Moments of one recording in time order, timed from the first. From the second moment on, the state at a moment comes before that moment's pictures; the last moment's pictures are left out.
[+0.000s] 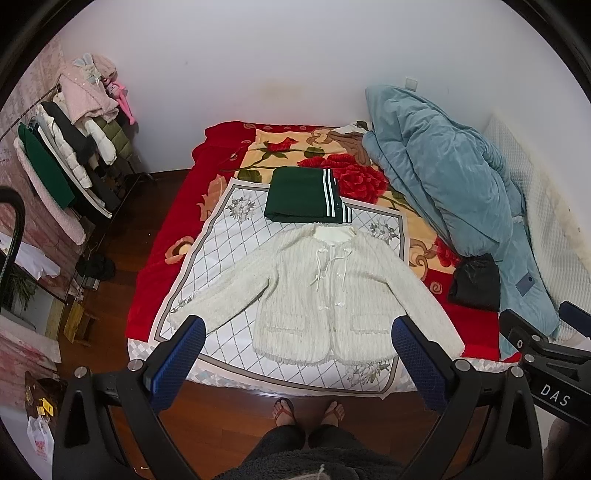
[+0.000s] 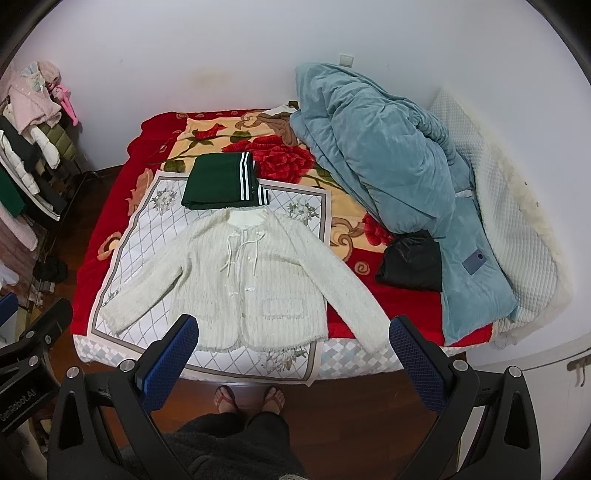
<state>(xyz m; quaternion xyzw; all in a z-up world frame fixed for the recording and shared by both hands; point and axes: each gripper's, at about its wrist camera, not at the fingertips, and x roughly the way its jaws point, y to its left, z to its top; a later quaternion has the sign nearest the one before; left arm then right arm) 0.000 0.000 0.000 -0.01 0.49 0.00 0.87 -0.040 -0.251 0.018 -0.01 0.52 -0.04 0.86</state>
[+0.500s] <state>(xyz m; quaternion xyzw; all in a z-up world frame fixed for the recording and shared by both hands) 0.000 0.000 0.000 -0.01 0.49 0.00 0.87 -0.034 -0.247 0.021 -0.01 0.52 -0.04 0.85</state>
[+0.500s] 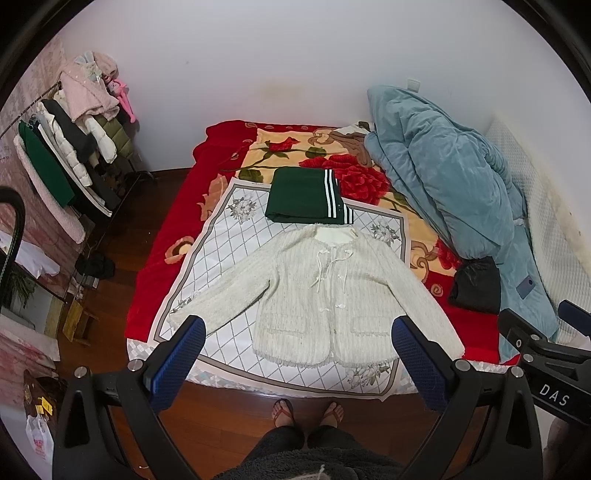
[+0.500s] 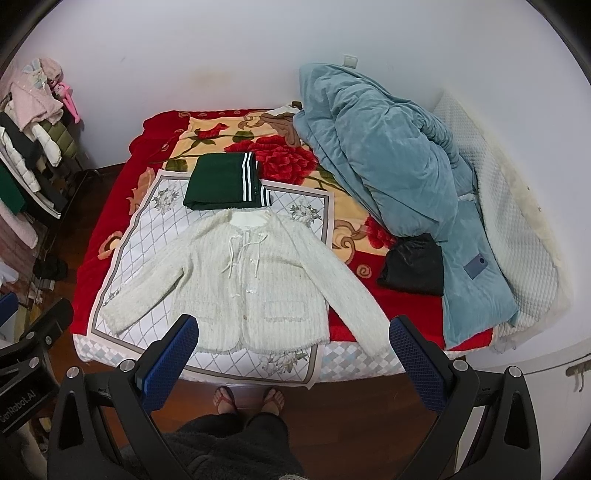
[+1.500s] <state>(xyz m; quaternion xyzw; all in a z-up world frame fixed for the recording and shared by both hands) 0.001 -0.001 0.001 -0.01 0.49 0.00 0.87 -0.018 -0.232 0.018 -0.02 0.52 -0.04 0.85</state>
